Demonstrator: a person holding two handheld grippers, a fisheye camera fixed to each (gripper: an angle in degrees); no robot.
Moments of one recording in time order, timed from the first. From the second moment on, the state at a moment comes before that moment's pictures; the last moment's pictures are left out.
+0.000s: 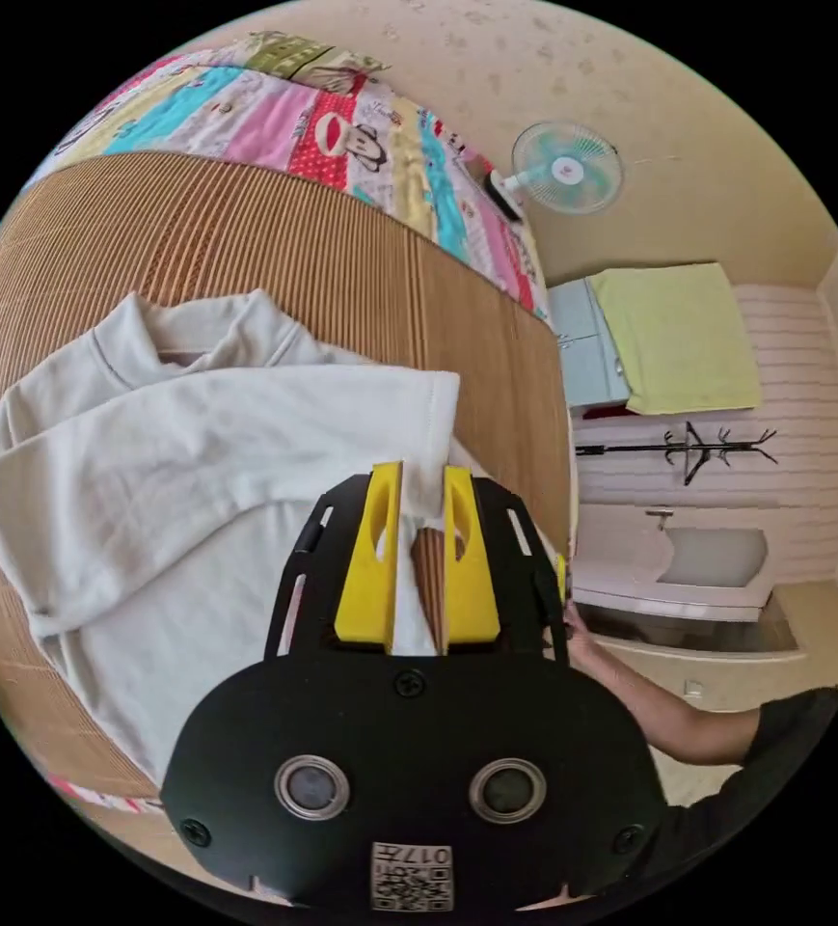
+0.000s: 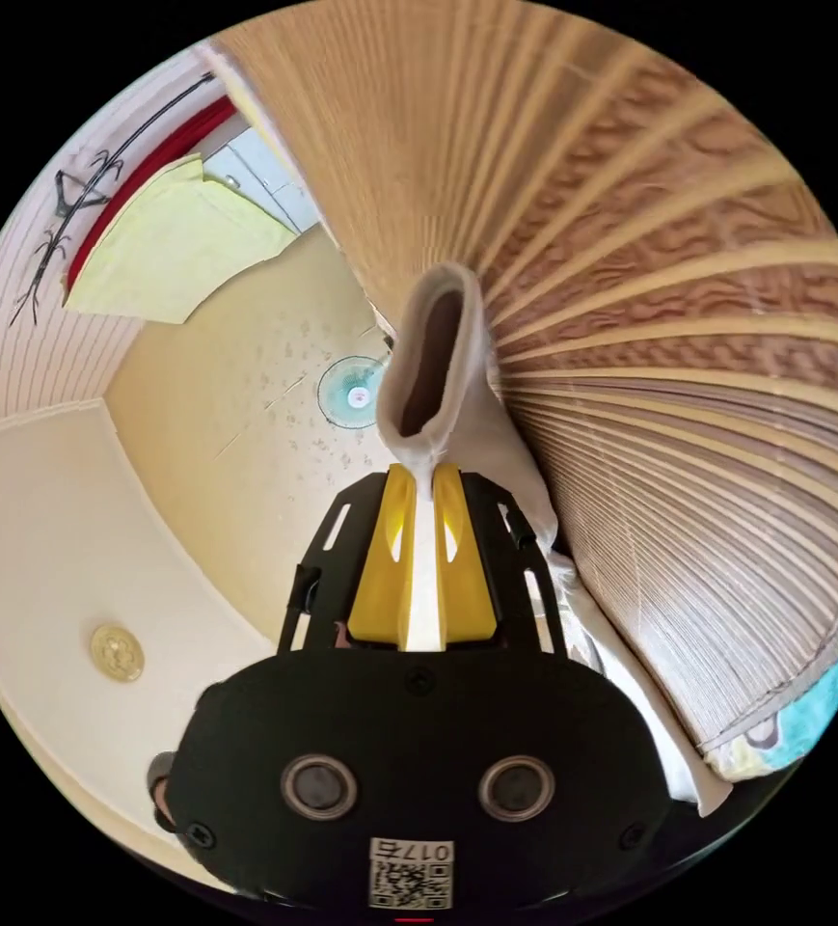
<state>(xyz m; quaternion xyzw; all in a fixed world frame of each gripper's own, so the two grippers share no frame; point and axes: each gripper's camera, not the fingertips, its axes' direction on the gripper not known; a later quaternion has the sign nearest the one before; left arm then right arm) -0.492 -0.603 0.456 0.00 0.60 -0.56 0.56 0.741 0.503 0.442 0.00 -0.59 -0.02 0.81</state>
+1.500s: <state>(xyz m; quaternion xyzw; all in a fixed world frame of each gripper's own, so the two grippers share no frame) -0.299 -0.256 0.471 -0.20 0.83 -0.41 0.33 0.671 0.375 0.394 -0.38 0.39 -0.44 0.71</state>
